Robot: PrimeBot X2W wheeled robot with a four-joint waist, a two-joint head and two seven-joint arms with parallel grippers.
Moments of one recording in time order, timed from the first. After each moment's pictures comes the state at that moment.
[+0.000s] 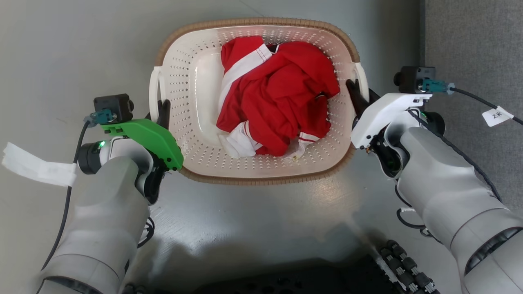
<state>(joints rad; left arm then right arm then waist) -0.87 0.03 -0.66 1.13 -0.88 -0.13 -0.24 -0.88 -0.09 0.84 1.11 0.98 0.11 -0.24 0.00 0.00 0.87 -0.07</state>
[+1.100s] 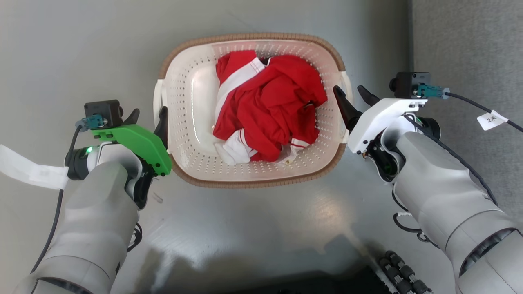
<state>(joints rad) -0.87 0.05 -0.69 1.18 -0.87 -0.13 -0.25 -0.88 -0.07 0.85 1.16 0.99 0.12 -0.25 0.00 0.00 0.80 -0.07</state>
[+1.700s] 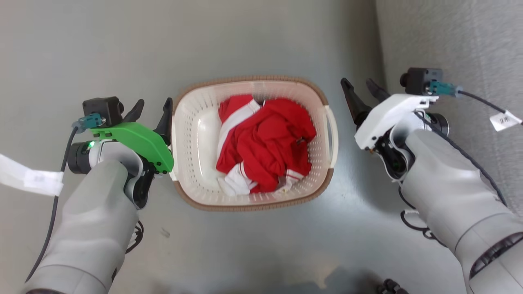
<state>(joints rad) -0.82 0.09 -0.65 1.02 -0.83 -0.13 -0.25 -0.86 -0.11 0.80 1.07 0.96 0.12 -0.25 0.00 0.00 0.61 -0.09</state>
